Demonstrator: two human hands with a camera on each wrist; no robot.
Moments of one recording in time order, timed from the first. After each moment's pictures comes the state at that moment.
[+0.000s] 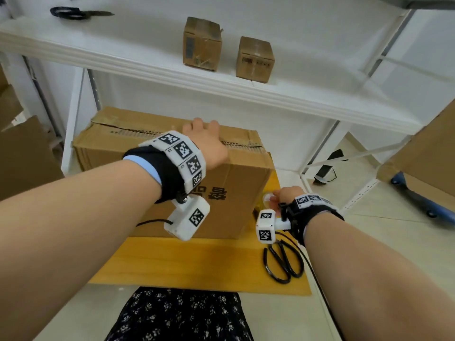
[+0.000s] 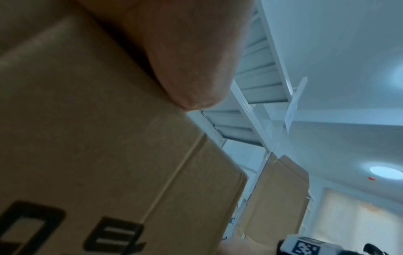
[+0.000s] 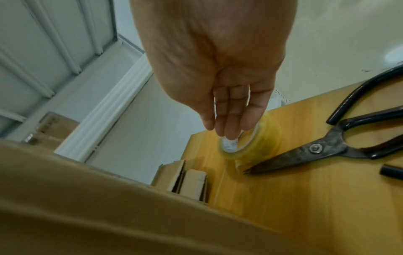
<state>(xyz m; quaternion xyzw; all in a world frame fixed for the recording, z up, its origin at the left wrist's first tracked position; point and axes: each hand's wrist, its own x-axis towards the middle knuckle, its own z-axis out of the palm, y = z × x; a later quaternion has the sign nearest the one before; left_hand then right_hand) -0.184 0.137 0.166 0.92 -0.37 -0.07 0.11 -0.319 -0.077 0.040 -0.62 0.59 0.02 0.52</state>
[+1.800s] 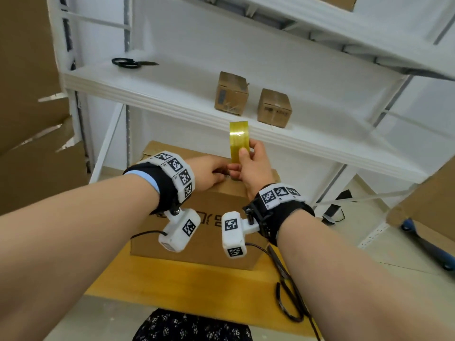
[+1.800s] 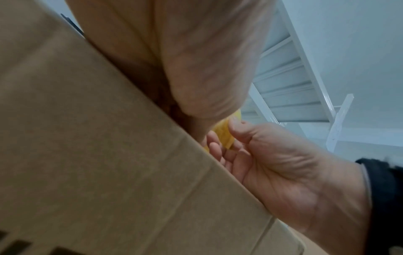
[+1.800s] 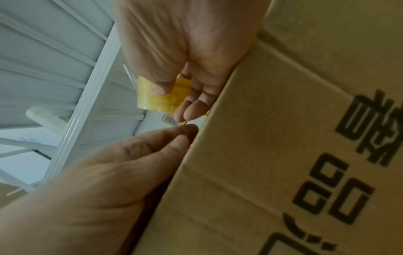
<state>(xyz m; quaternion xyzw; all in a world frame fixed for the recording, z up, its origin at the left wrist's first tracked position) -0.130 0.204 0.172 0.84 -0.49 -0.08 0.20 -0.203 0.077 0.163 -0.72 0.23 -0.31 0.57</state>
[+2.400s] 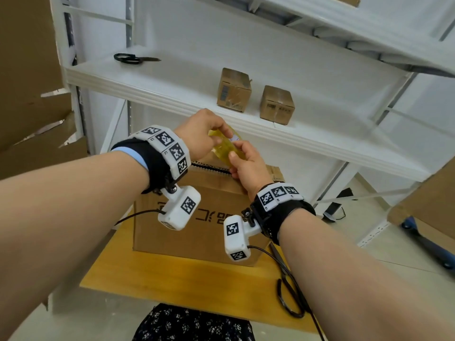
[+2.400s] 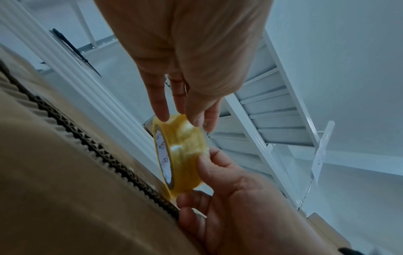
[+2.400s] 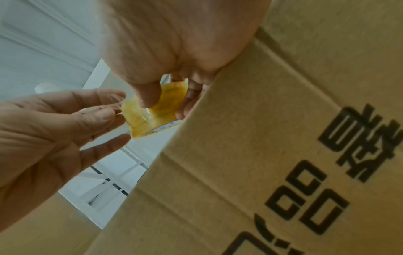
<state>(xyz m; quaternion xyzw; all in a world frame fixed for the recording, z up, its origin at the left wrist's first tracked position) -0.114 0.219 0.210 0.79 -0.46 0.05 0.40 -0.207 0.083 0.155 -0.81 0.16 -0.24 0.52</state>
